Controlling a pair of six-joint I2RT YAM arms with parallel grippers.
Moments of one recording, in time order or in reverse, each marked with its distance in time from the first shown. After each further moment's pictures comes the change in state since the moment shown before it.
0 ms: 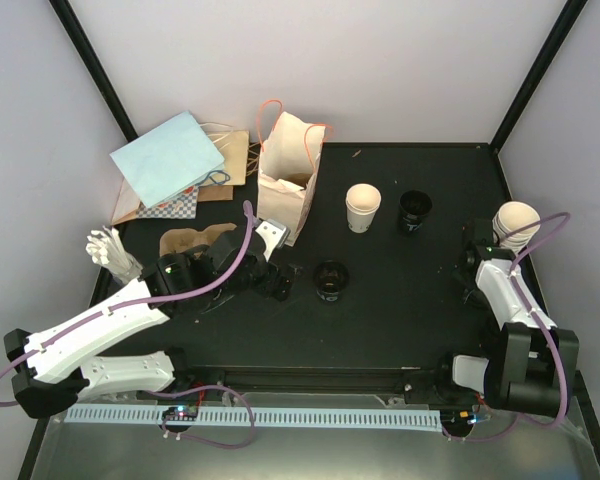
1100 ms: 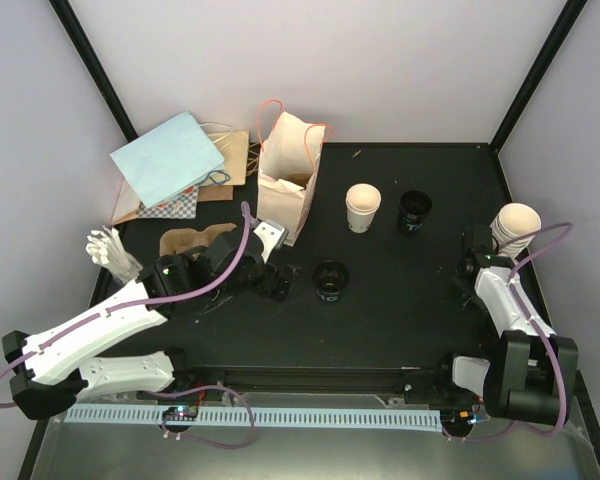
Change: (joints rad) left arm 0.000 -0.014 -0.007 0.000 0.001 0.000; right arm 0.000 -0.032 -0.063 0.044 -0.008 0.051
